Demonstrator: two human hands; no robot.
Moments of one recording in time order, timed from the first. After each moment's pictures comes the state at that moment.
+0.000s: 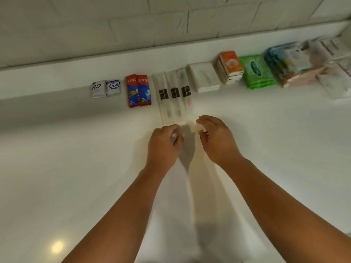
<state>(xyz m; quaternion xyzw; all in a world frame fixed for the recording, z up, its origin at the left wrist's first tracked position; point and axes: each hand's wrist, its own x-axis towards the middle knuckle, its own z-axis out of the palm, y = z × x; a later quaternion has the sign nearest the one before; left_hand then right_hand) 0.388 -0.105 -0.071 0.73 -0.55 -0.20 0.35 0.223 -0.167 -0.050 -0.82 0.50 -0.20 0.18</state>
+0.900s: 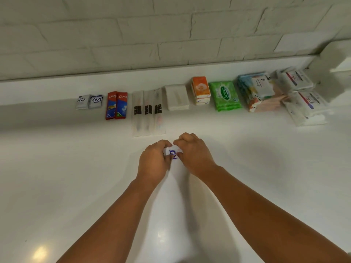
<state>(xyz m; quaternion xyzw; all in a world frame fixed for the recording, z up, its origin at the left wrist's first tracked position) 0.281 -0.130 -0.052 0.79 -0.52 -0.20 0.26 0.149 -0.209 -0.045 -0.91 0.39 -0.08 0.15</state>
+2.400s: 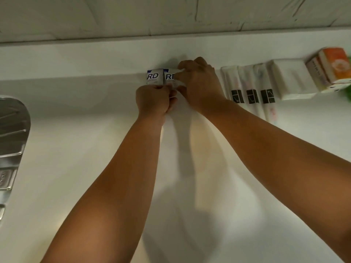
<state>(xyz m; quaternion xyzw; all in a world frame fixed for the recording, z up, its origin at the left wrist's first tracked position) 0.596 -0.193 -0.056 0.70 -0.12 -0.40 0.58 0.495 -0.274 -0.050 -0.92 0.35 -0.16 0.04</state>
